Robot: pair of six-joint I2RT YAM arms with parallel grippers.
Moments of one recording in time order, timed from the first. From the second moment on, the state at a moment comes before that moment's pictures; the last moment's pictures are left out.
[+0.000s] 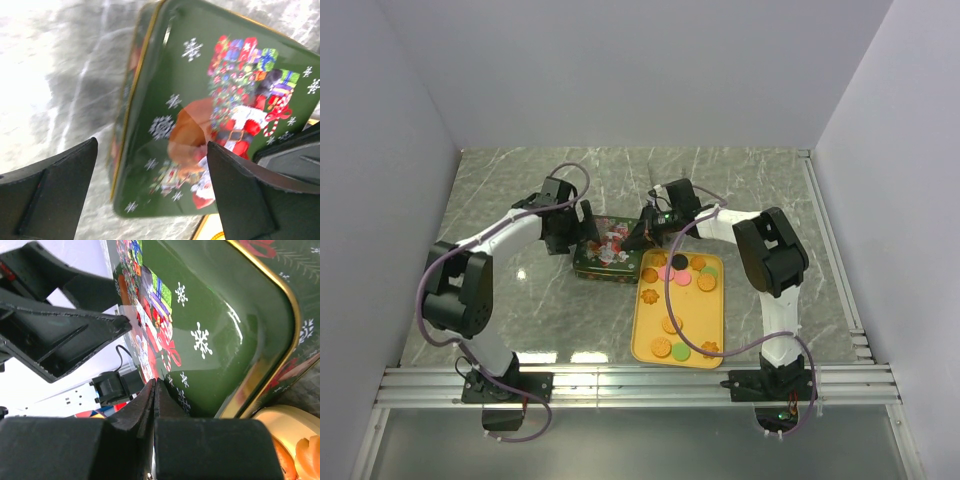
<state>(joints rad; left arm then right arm) -0.32 1.68 1.13 -0.49 0.09 -0.61 0.46 2.08 1.28 0.01 -0.88 0.90</state>
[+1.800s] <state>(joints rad) -0.31 0.74 0.89 -0.65 -0.32 -0.60 0.57 1.12 1.18 -0.48 -0.46 0.53</state>
